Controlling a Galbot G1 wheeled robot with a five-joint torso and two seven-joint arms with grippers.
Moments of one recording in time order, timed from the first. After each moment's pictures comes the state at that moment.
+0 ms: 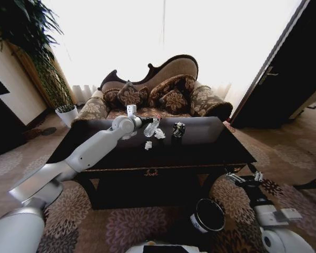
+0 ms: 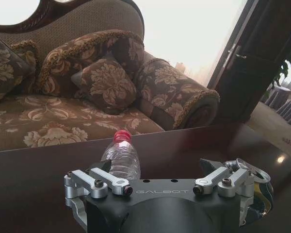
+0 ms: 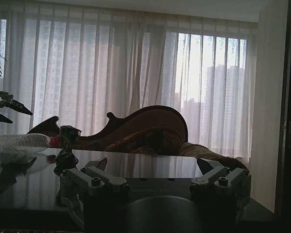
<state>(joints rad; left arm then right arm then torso) -0.01 -1.07 0.47 -1.48 -1.50 0.54 -0.39 -1.78 1.28 1.03 2.16 0.50 0.15 -0.24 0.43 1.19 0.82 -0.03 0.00</state>
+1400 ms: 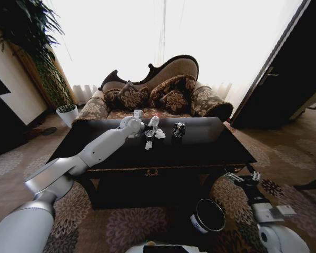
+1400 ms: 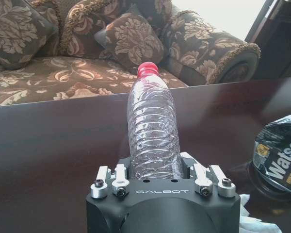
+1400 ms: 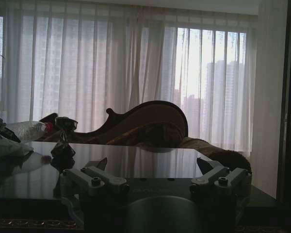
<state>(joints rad) -0.01 -1.14 0.51 -1.34 -1.48 0.66 -0.46 -1.73 1.26 1.00 2.09 0.50 0.16 -0.24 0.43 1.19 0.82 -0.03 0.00</state>
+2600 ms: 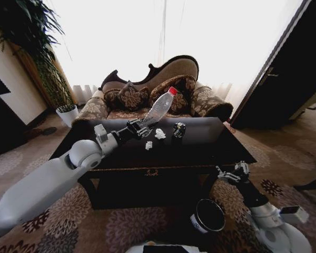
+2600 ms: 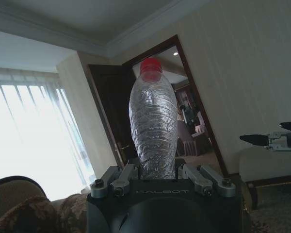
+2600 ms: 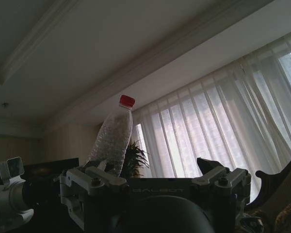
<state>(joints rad) 0.51 -0.57 0.11 -2.18 -0.81 0.05 0.26 -1.79 1.18 0.90 2.31 1.00 0.22 -0.69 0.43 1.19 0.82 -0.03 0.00</state>
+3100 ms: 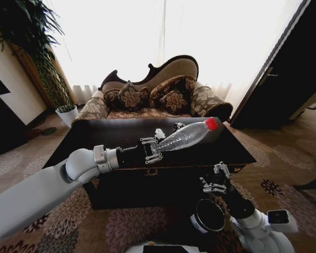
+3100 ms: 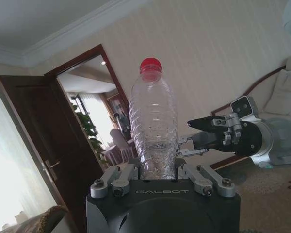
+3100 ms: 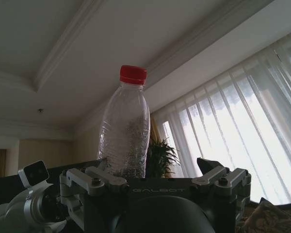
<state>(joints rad) 0.53 -0.49 0.19 -2.27 -0.74 -0.07 0.50 -1.81 1.23 0.75 2.37 0.89 0.21 -0.75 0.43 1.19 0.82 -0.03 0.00</state>
